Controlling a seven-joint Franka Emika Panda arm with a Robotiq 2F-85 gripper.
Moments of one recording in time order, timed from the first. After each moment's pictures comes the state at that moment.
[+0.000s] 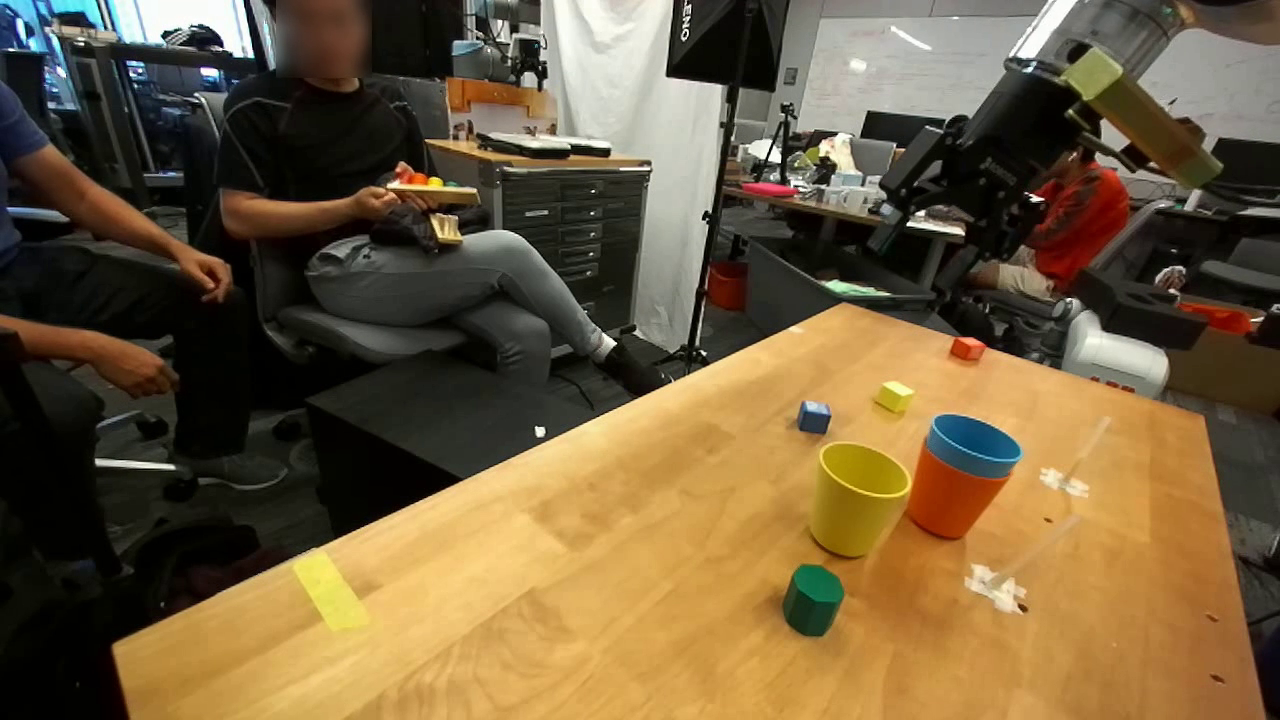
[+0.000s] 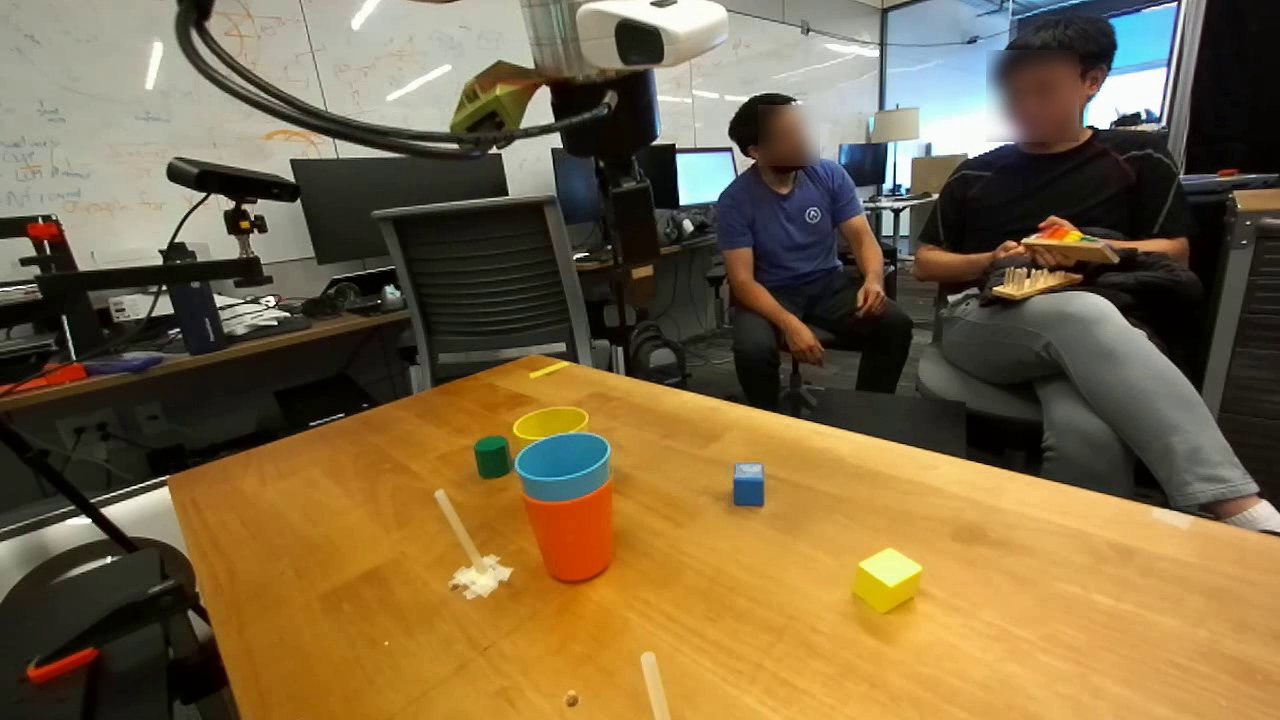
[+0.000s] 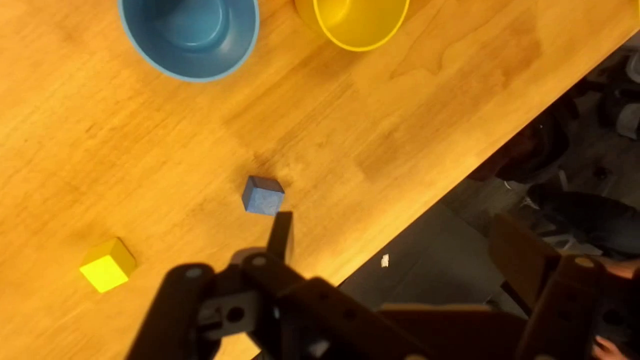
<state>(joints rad) -0.12 0.07 -0.11 -2.15 0.44 2.41 0.02</state>
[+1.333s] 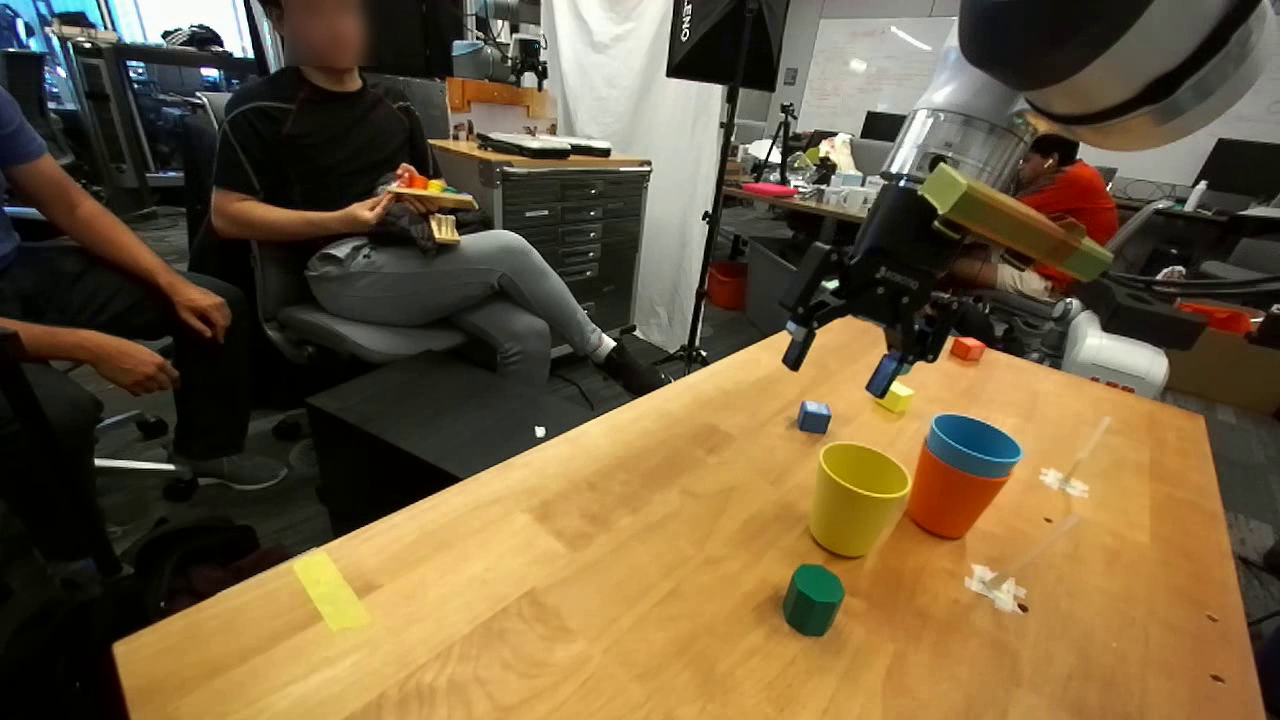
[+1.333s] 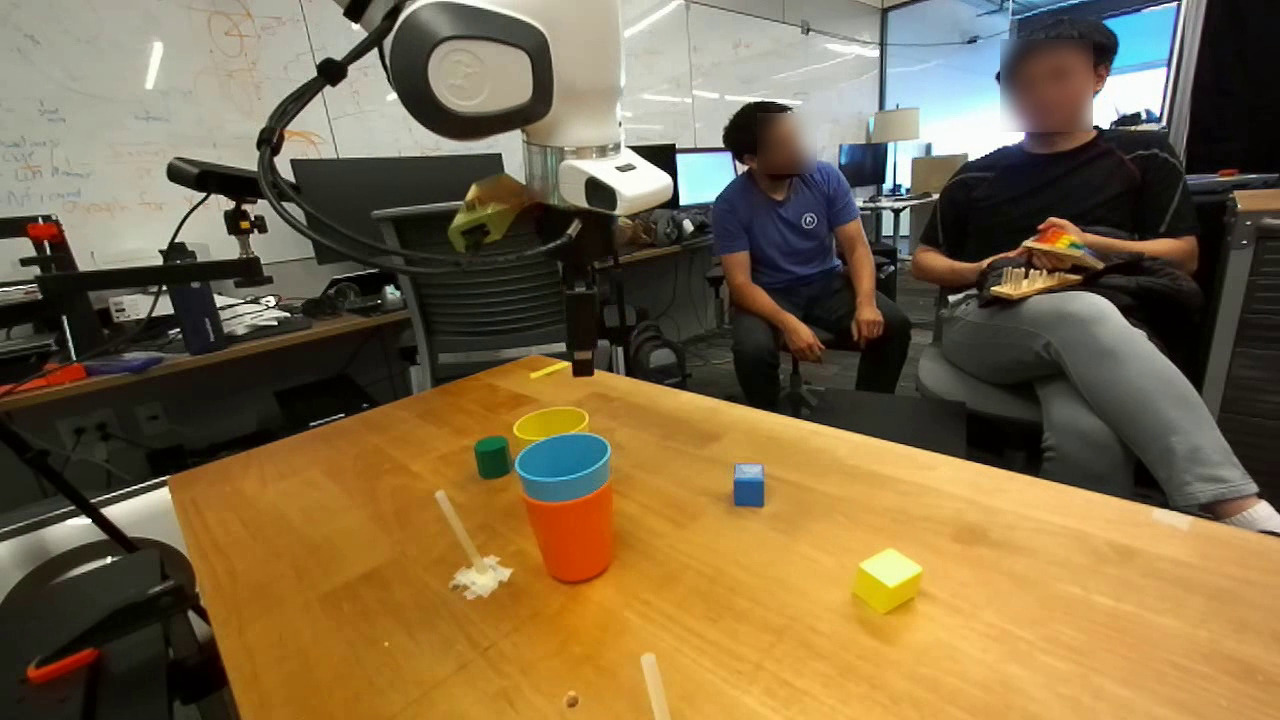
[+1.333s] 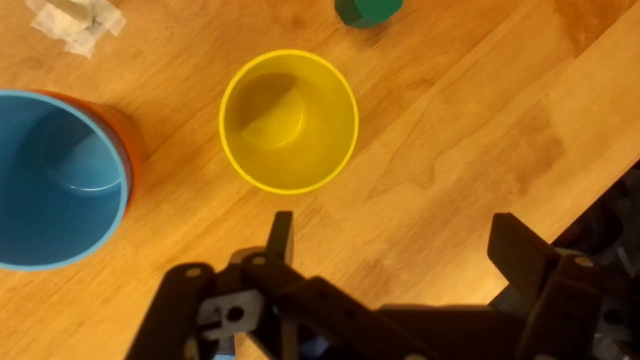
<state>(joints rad) -0.02 0.26 -0.05 -2.10 0.40 2.39 0.23</state>
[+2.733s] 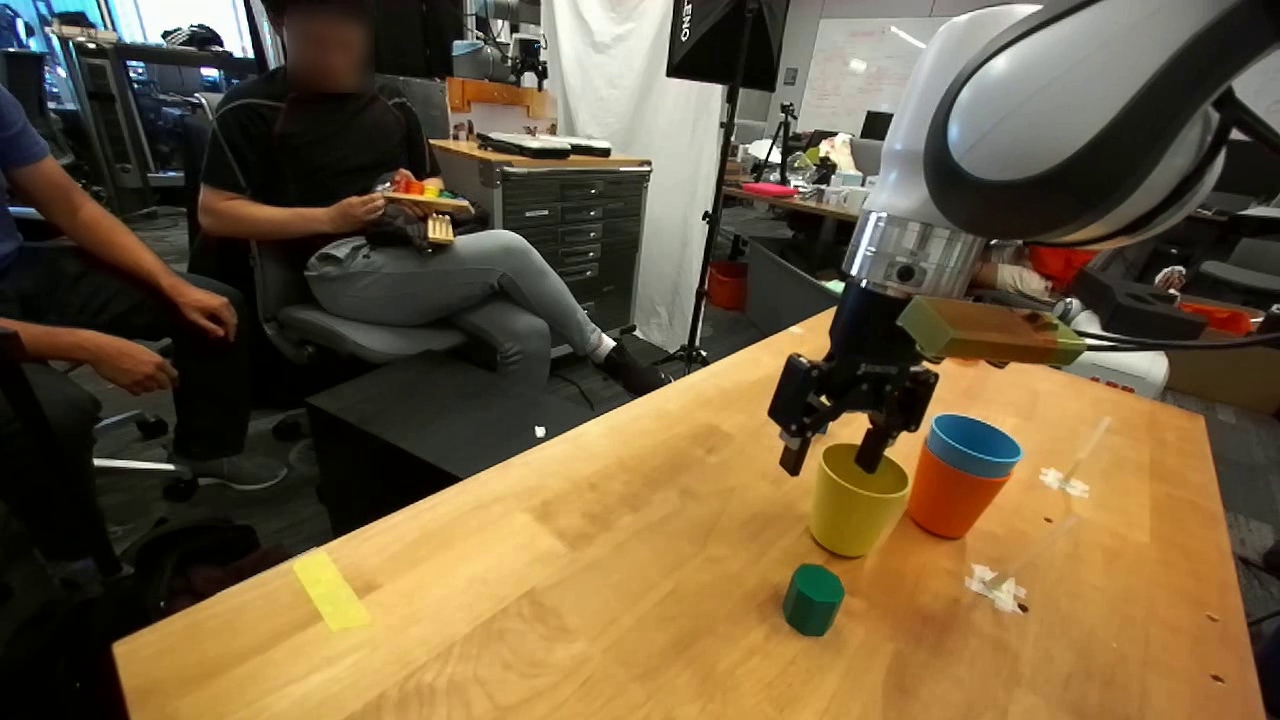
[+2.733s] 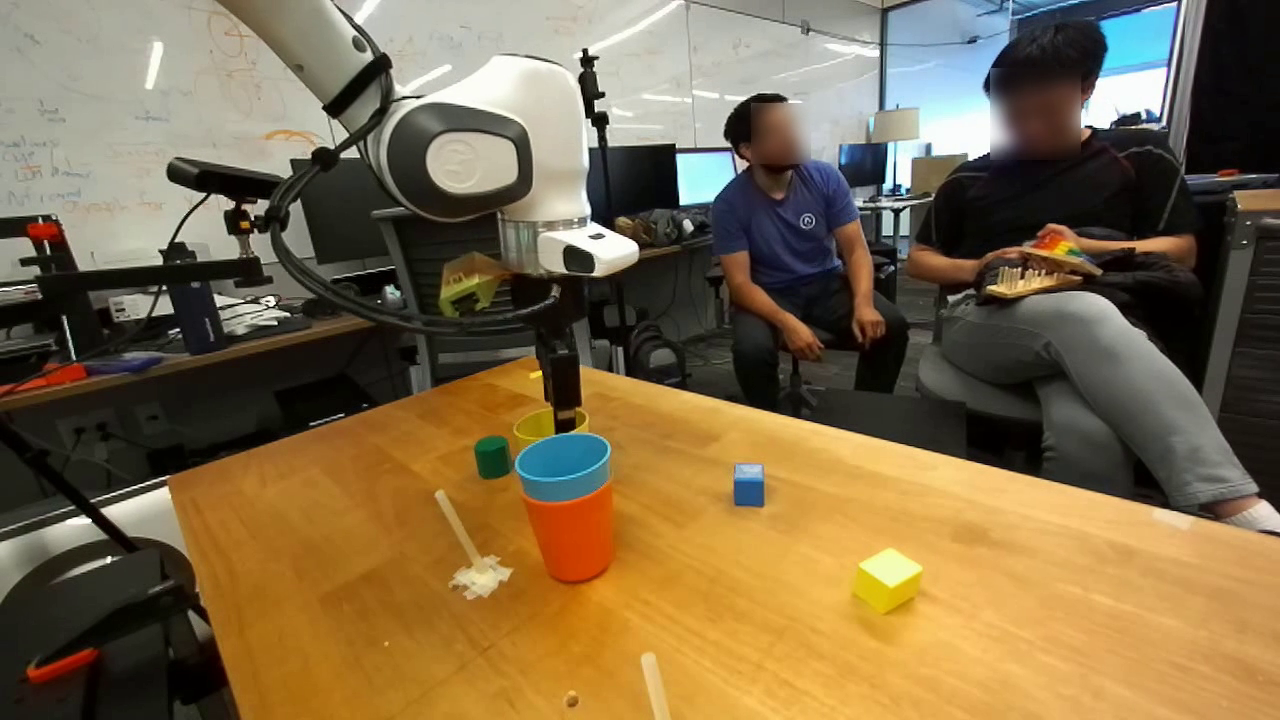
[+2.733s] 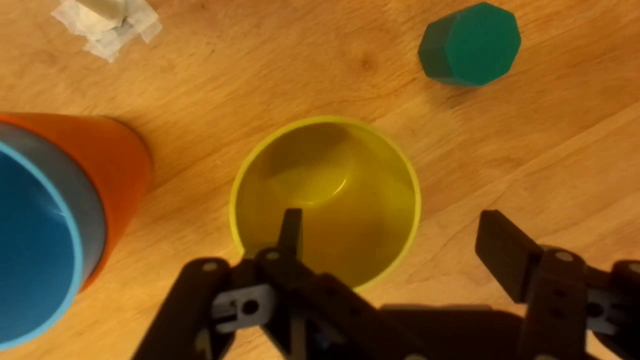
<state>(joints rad) 0.06 0.35 -0.05 -2.15 0.21 2.50 0.26</state>
